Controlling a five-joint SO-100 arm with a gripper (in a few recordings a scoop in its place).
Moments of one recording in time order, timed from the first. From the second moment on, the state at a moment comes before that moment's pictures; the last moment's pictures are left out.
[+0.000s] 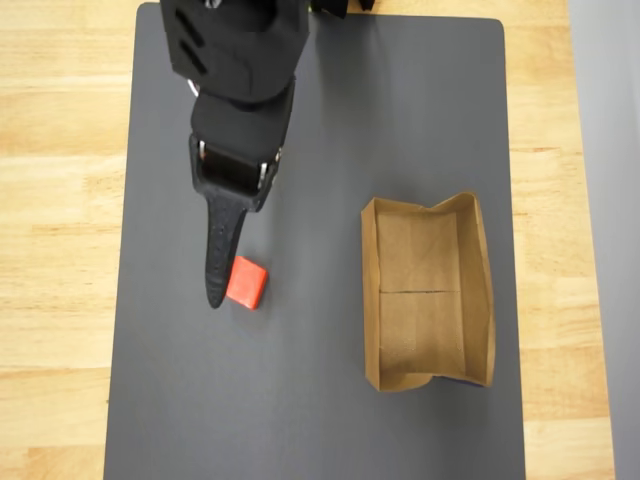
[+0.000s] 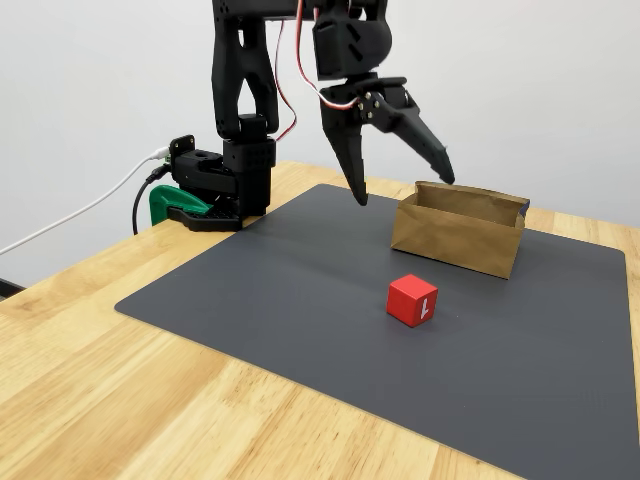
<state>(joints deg) 30.1 87.5 77.1 85.4 -11.2</state>
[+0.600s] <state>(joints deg) 29.0 60.6 60.6 85.3 -11.2</state>
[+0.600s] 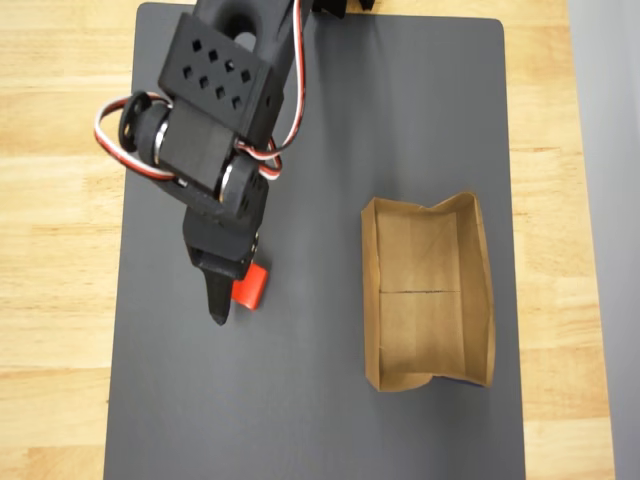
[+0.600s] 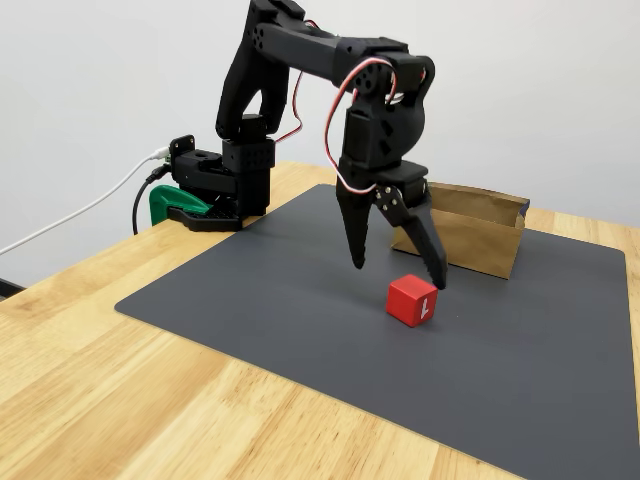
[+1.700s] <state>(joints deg) 28.2 50.7 51.7 83.8 -13.4</state>
